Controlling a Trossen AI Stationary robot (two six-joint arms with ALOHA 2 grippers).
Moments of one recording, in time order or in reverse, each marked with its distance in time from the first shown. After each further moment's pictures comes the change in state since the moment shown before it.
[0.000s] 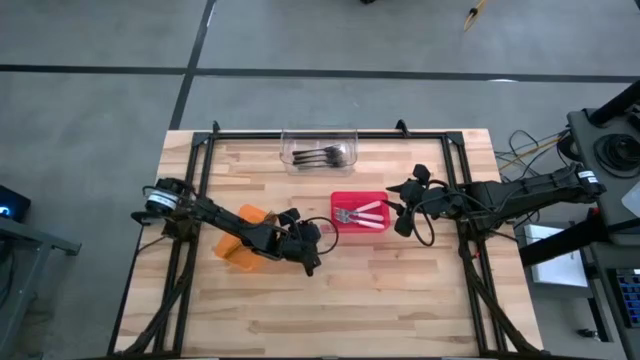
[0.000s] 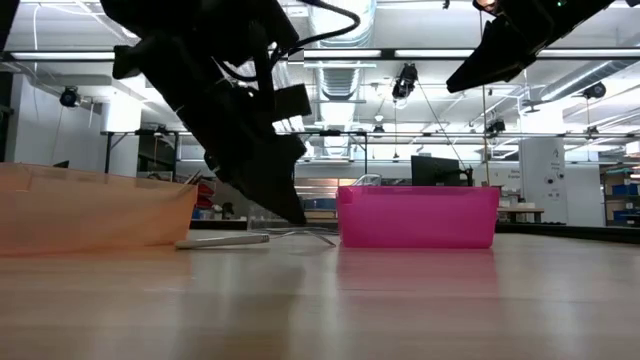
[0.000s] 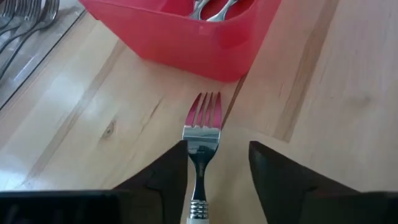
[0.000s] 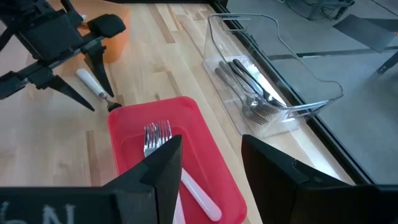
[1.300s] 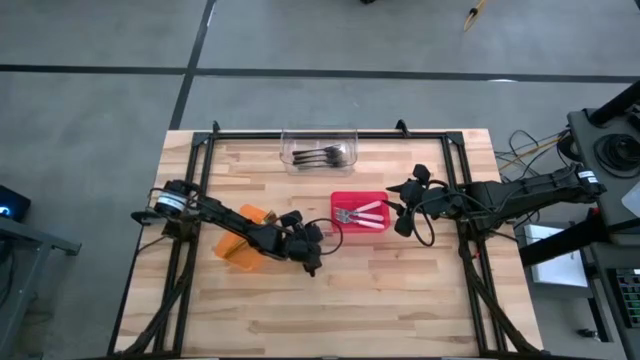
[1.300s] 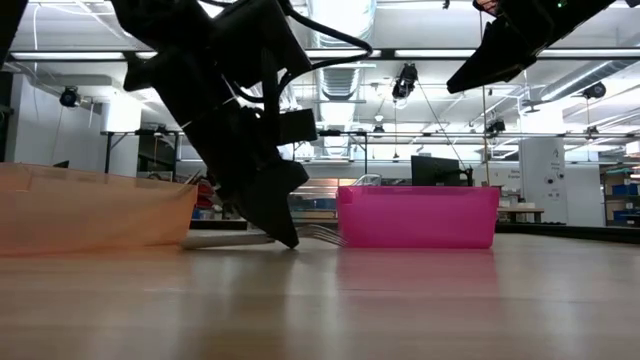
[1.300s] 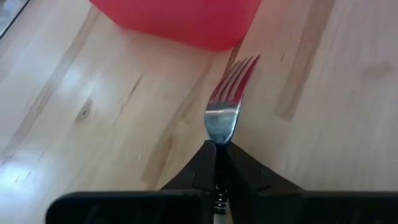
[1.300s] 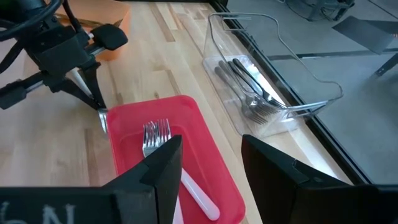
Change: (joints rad) left arm 0.011 0.069 0.043 -0.062 0.073 -0.020; right arm 0.000 0.000 -0.003 -0.001 0.000 -0.011
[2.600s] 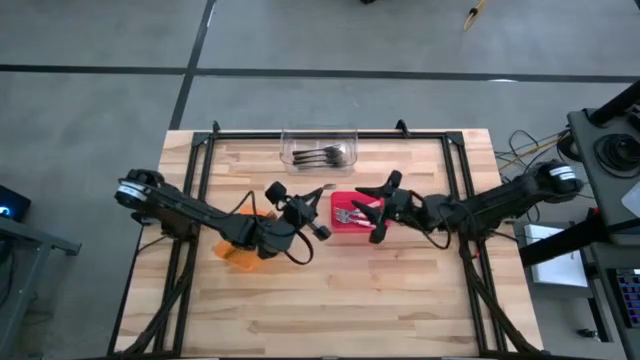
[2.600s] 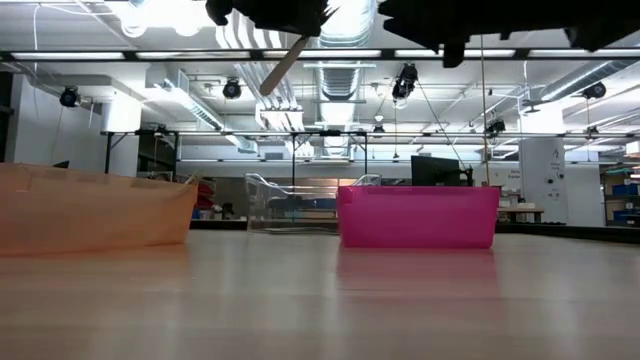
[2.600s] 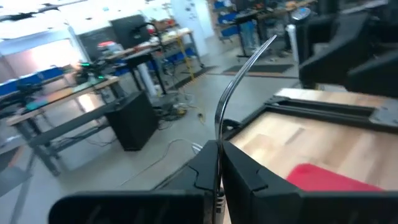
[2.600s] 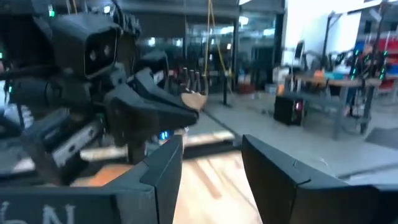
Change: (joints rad) left arm -0.055 -0.309 0.036 0.555 -0.672 0.564; right arm 0.038 0.358 -0.161 1.290 -0.002 -0.195
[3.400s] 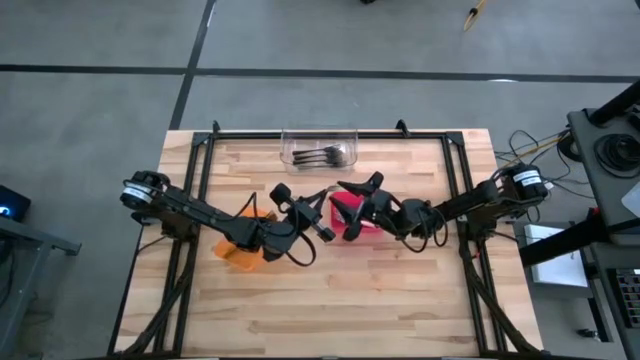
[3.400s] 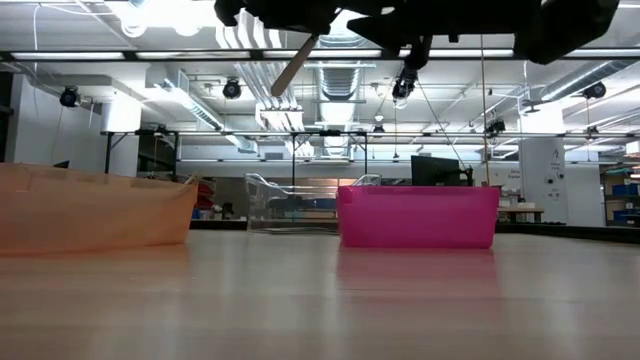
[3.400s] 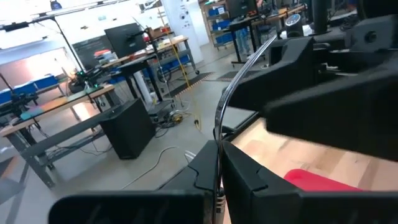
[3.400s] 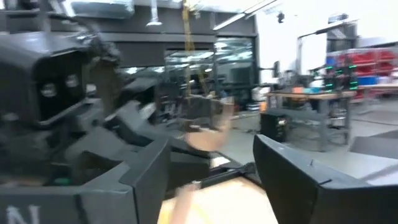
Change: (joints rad) left arm 0.001 0.043 0.002 0.133 0.019 0.091; right arm -0.006 0.307 0.176 0.275 0.078 -0.028
